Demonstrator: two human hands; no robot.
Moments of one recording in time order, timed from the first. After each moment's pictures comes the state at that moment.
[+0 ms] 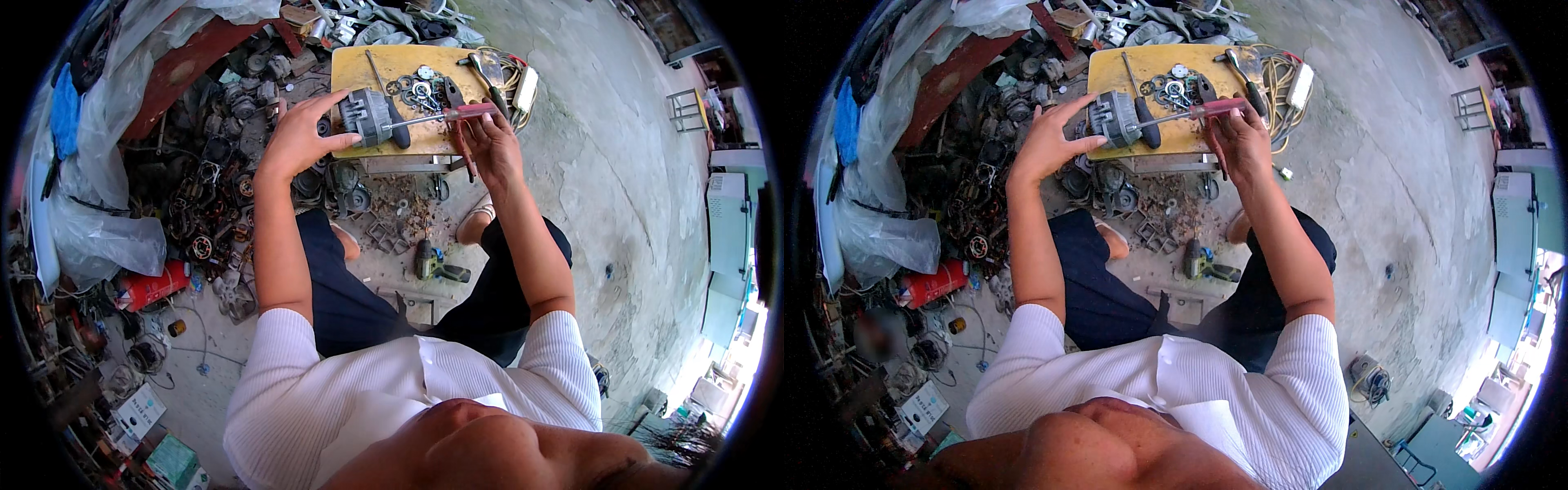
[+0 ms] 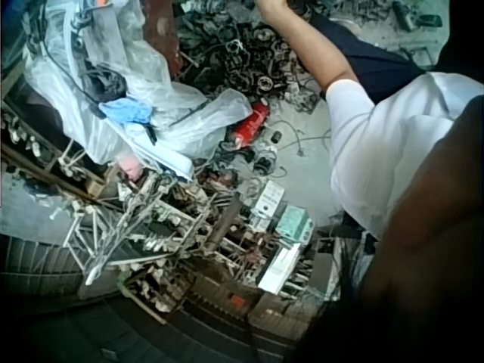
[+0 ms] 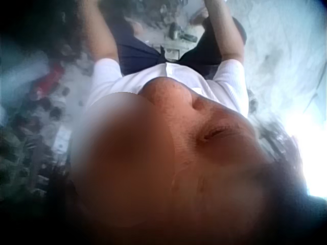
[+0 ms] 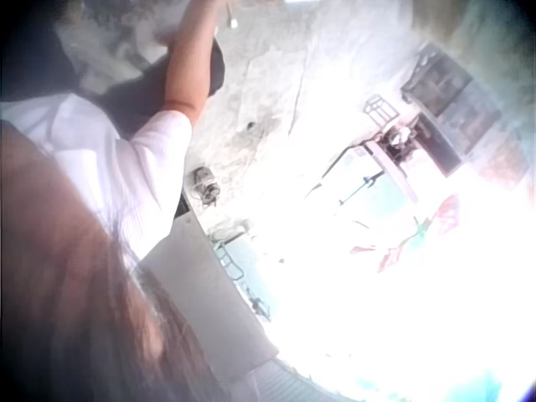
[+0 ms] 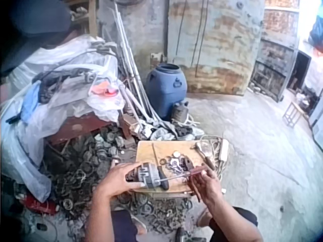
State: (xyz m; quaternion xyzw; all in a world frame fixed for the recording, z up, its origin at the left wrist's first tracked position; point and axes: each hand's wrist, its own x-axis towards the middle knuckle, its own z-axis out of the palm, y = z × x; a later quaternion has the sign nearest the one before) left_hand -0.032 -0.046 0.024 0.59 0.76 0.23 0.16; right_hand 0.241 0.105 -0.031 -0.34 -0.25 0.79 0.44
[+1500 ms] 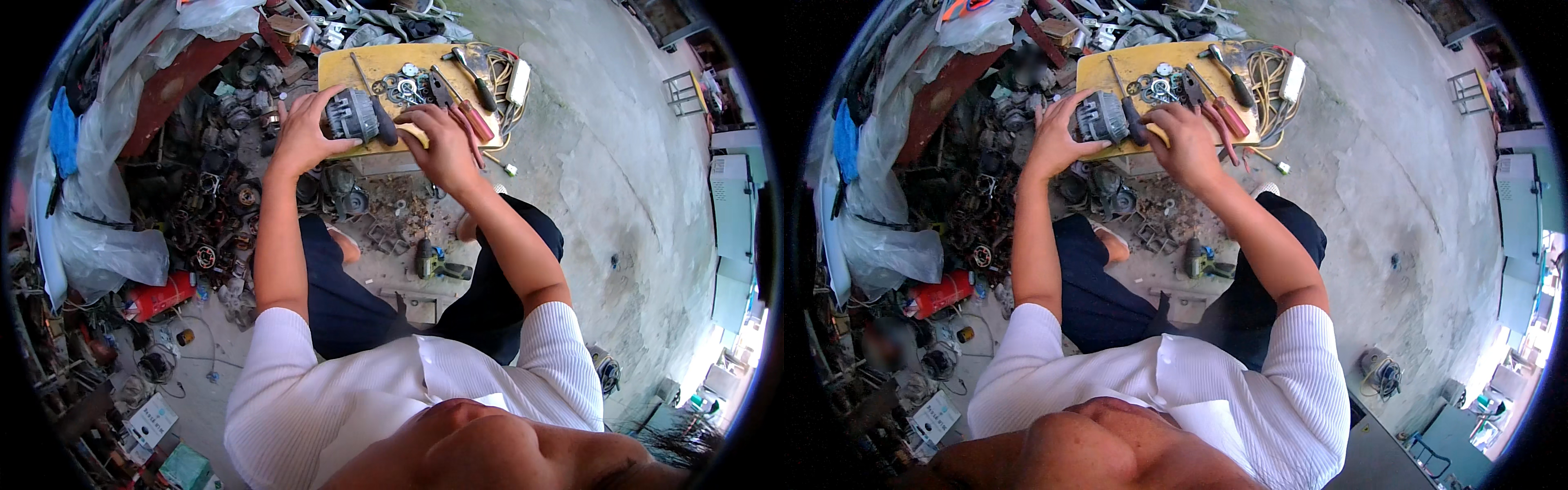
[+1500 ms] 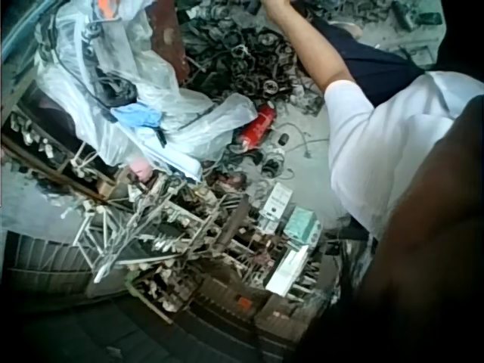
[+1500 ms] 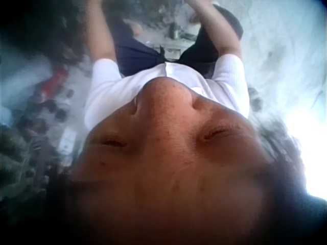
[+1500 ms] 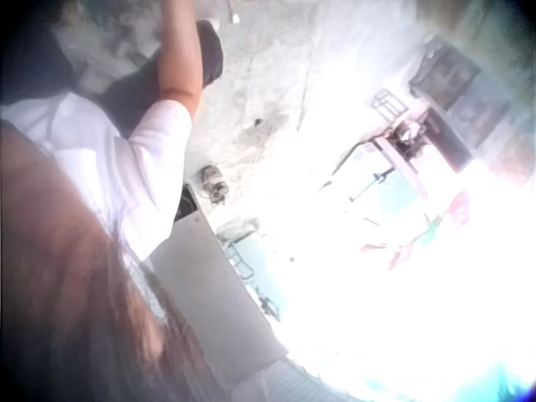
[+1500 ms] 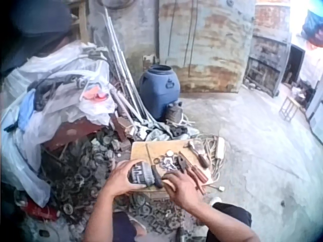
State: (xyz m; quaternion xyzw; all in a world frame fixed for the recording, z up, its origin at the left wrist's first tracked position) left_hand -0.020 -0.027 0.001 0.62 0.74 0.24 0.08; right_hand 0.210 0.068 -0.007 -0.23 -0.86 0.26 0.37
